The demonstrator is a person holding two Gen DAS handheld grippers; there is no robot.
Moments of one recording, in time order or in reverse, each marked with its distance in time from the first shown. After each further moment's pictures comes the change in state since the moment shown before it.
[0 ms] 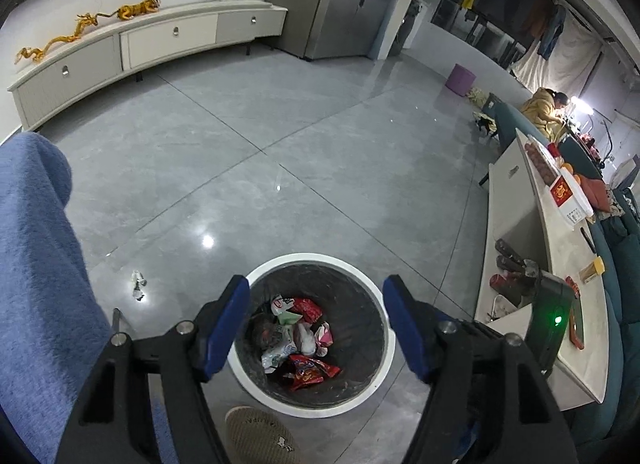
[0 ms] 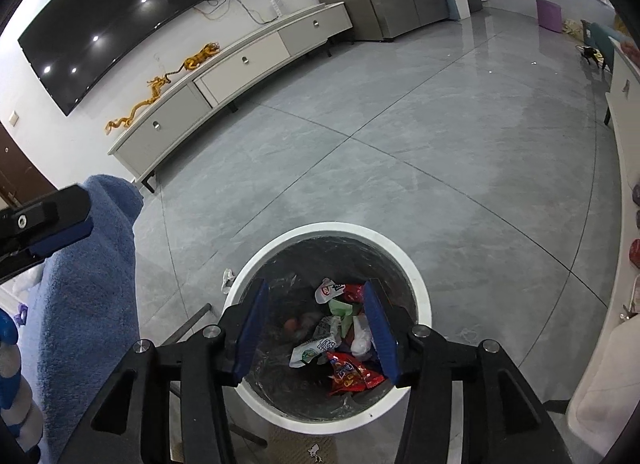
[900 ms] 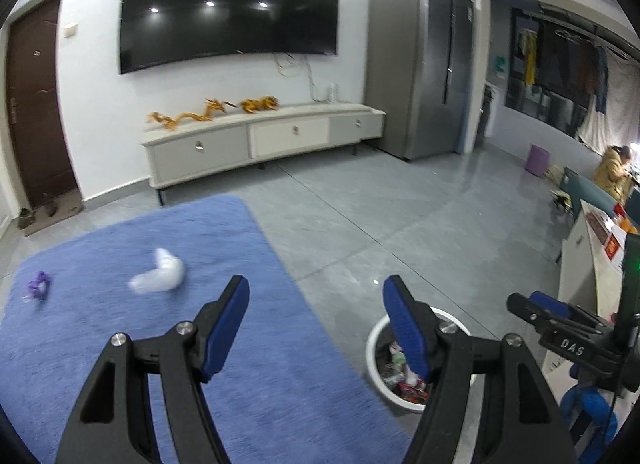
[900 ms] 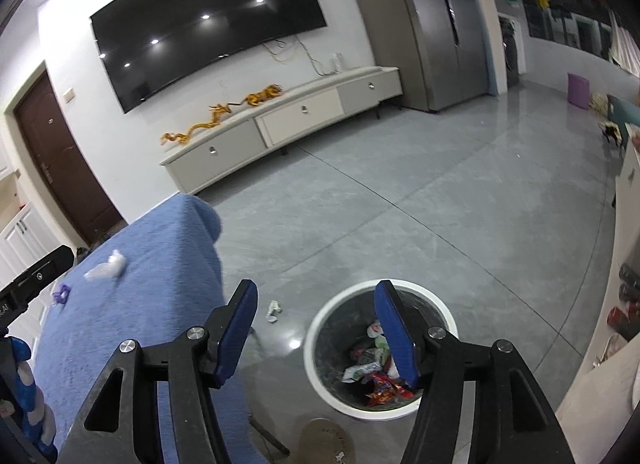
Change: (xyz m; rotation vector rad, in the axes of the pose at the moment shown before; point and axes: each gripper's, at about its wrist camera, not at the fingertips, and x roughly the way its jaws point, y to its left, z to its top) left arm -0.212 0.053 -0.073 -0.064 -0.383 0.384; right arm -0.115 0.116 -0.001 -0.198 -0.181 0.064
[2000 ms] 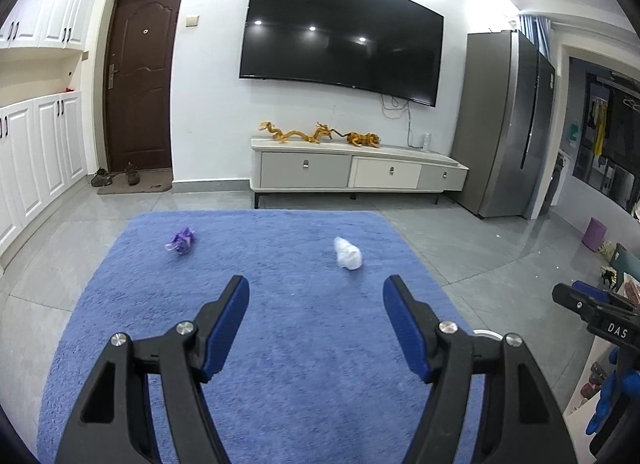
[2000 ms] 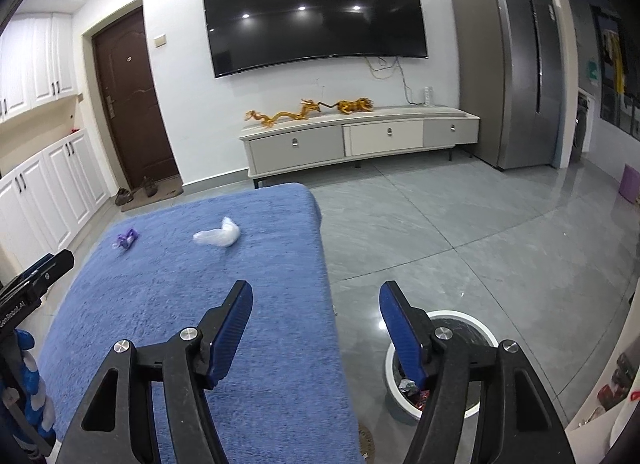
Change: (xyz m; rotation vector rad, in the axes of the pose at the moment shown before) left arm -0.133 0.158 -0.070 -0.226 -0.128 0.228; right arm -0.039 0.164 -0.020 -0.304 -0.026 0.118
